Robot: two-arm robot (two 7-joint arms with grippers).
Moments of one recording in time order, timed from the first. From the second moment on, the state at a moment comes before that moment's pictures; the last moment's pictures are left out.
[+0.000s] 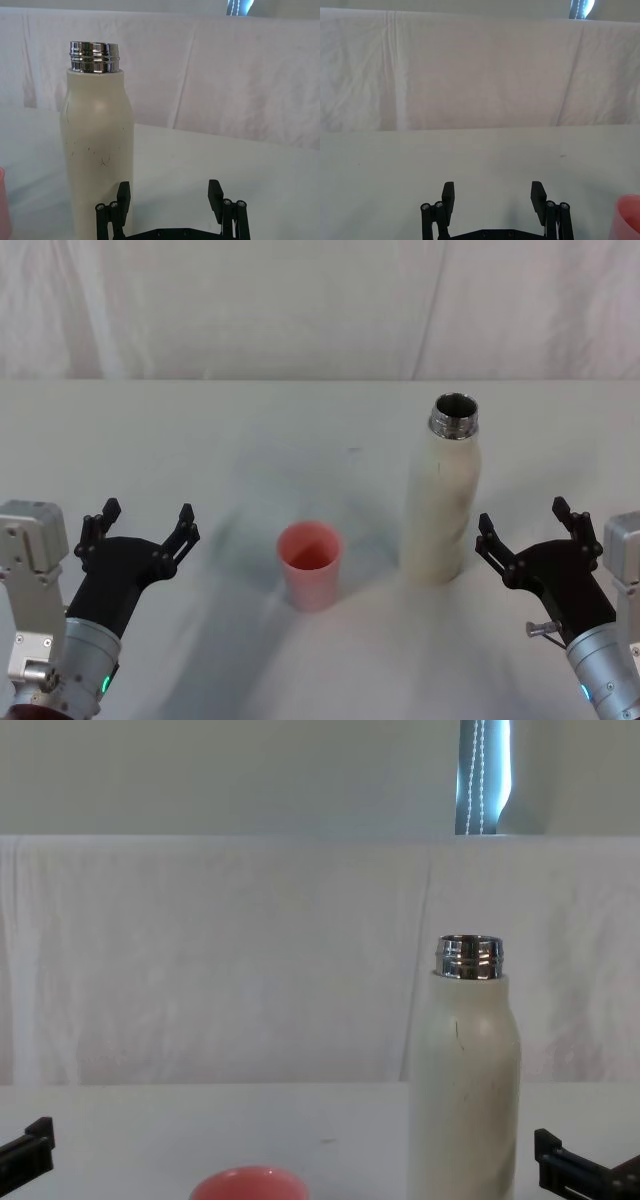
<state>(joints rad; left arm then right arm) 0.27 0.24 0.04 -1.85 -0.25 -0.02 -0.02 -0.17 0.19 -0.26 -1.77 0.07 -0.06 -0.03</state>
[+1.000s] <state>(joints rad) 0.27 0.24 0.04 -1.85 -0.25 -0.02 -0.02 -0.23 0.17 -0.24 -1.79 0.09 -0.14 0.11</state>
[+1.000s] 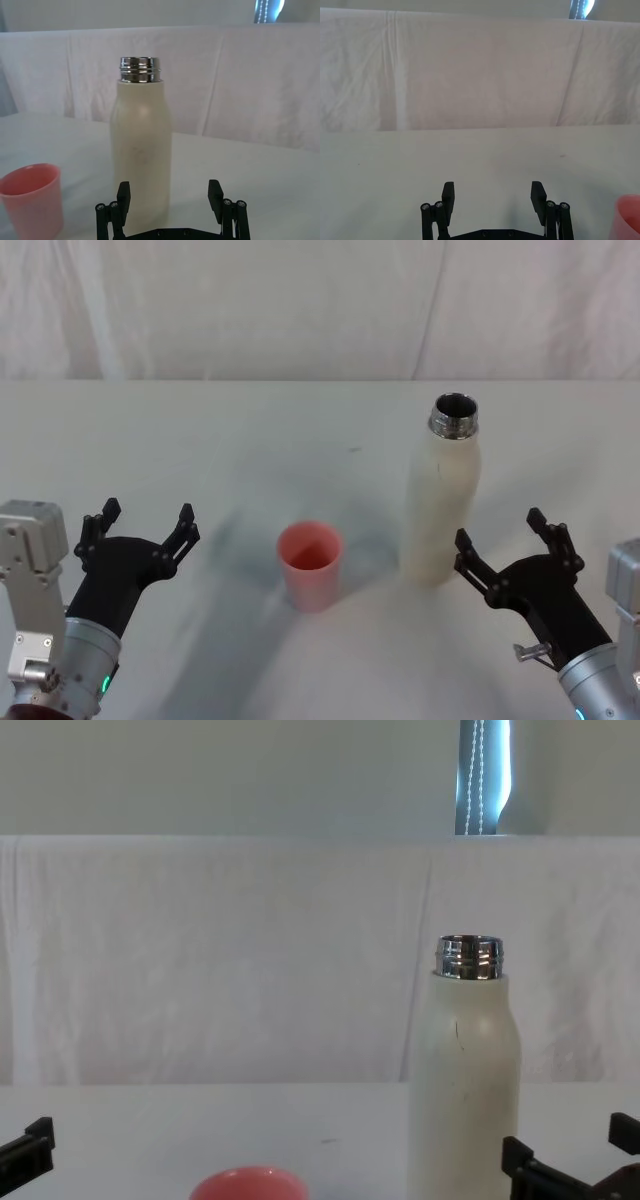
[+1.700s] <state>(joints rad) 0.27 0.24 0.04 -1.85 -0.25 -0.02 -0.02 -0.23 0.15 -0.25 -1.79 0.10 -0.09 0.18</state>
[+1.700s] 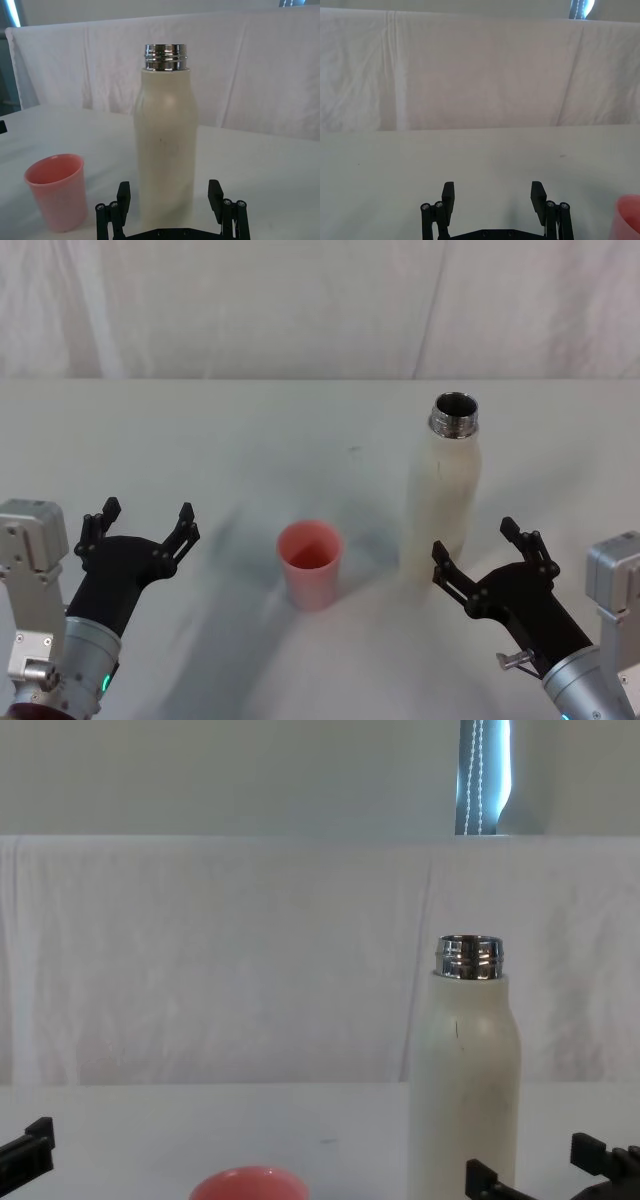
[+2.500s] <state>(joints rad) 0.27 0.24 0.04 -1.85 -0.25 -0.02 -0.02 -0.14 0.14 -0.27 -1.72 0.09 -0.09 0.19</state>
